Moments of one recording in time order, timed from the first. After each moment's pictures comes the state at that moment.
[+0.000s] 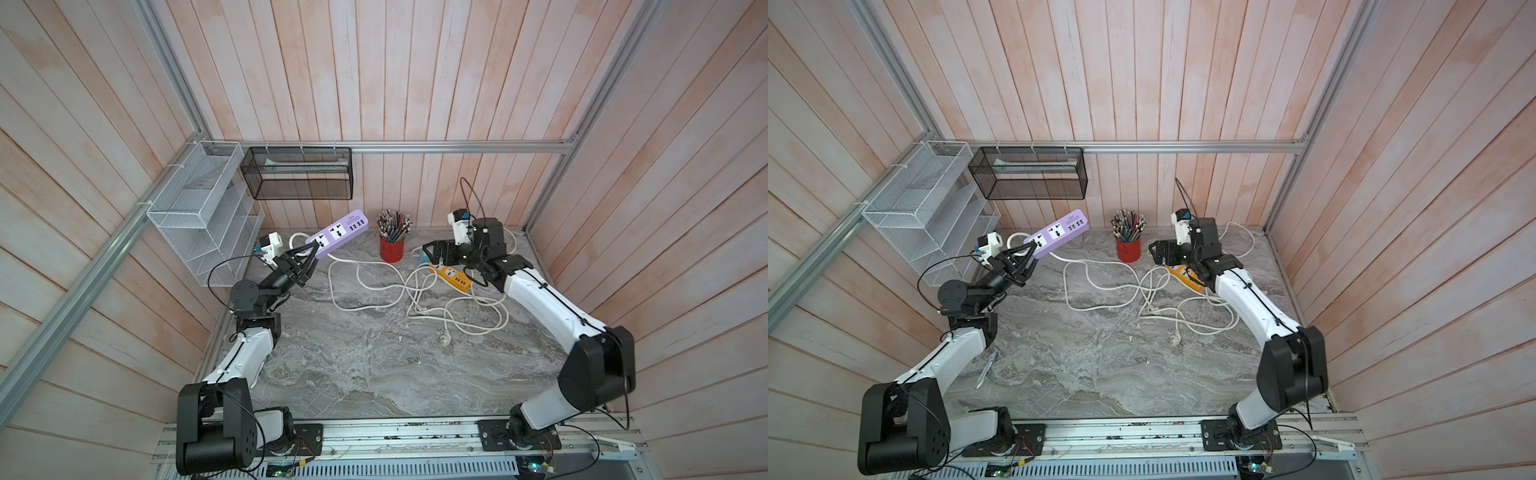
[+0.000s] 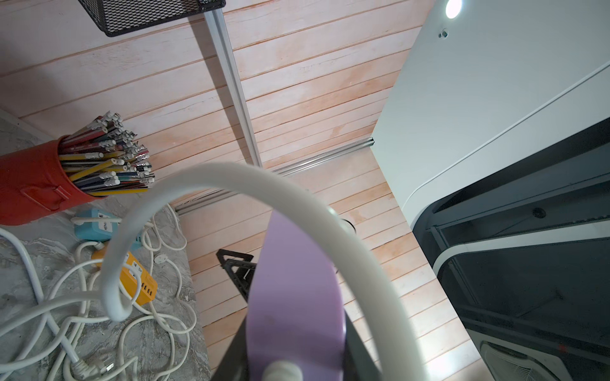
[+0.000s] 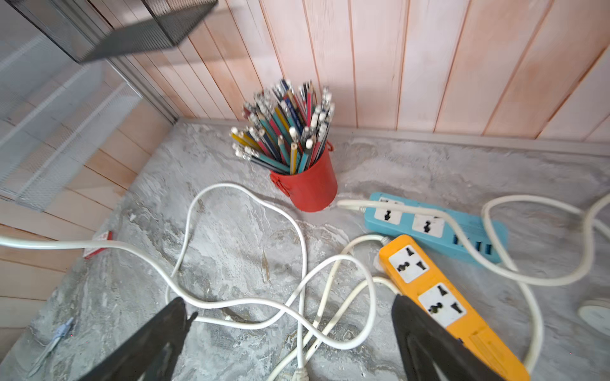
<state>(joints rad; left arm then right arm) 0.10 1.28 0.65 1.12 0.89 -1.67 0.33 1.51 1.29 -0.25 -0.30 0.25</state>
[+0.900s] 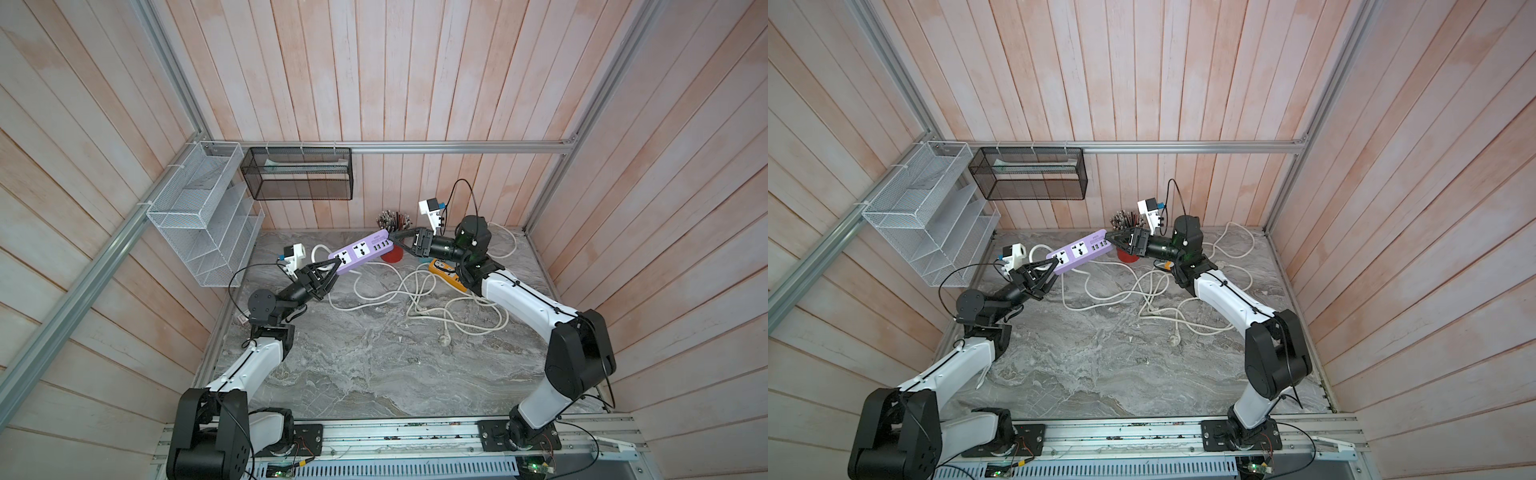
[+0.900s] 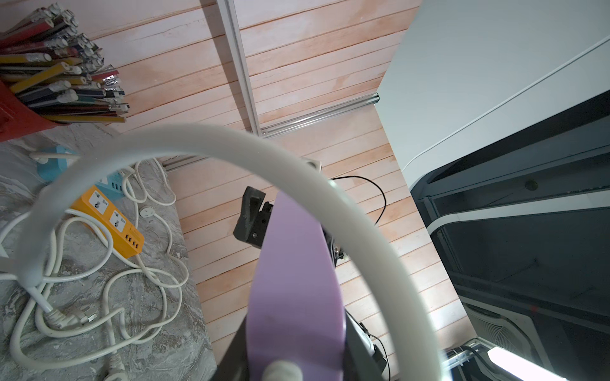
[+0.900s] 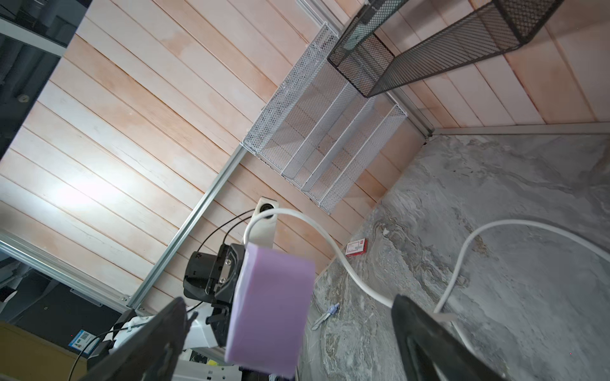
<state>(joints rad) -0.07 1.22 0.54 1.11 0.86 -1.62 0.49 1.68 1.32 0.47 -0.90 0.96</state>
